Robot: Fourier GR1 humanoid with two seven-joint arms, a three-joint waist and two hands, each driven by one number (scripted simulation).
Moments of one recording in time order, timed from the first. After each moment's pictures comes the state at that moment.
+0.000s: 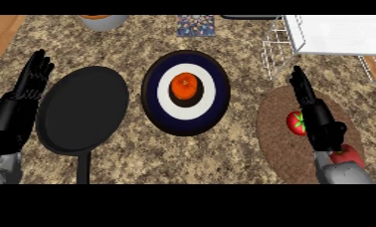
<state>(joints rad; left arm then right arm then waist) -0.06 0.53 -0.07 -1.63 0.19 0.16 -0.15 -0.11 -0.35 0.22 -1.45 -0.14 -0.25 -0.13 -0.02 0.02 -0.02</state>
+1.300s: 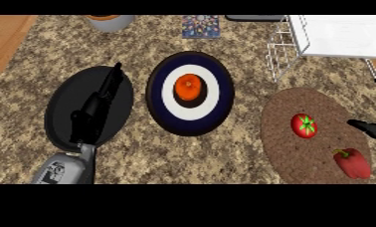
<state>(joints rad) -0.17 0.28 -0.27 -1.47 0.08 0.20 0.02 -0.22 -0.62 -0.18 -0.87 -0.30 0.19 -0.51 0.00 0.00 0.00</state>
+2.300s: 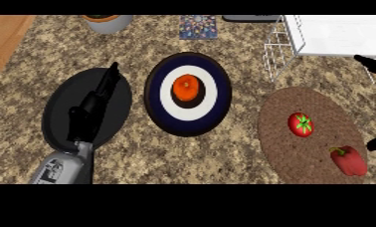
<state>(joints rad) -0.18 0.27 -0.23 -1.44 0.07 0.17 0.02 -0.18 -0.94 0.08 -1.47 -0.03 0.34 0.09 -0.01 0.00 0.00</state>
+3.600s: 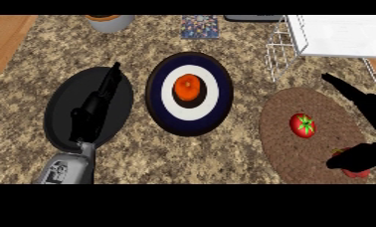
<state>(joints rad) -0.16 0.17 -0.14 -1.45 -0.04 0.09 0.02 -0.06 -0.61 0.01 -1.83 0.29 0.42 0.41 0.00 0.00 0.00</state>
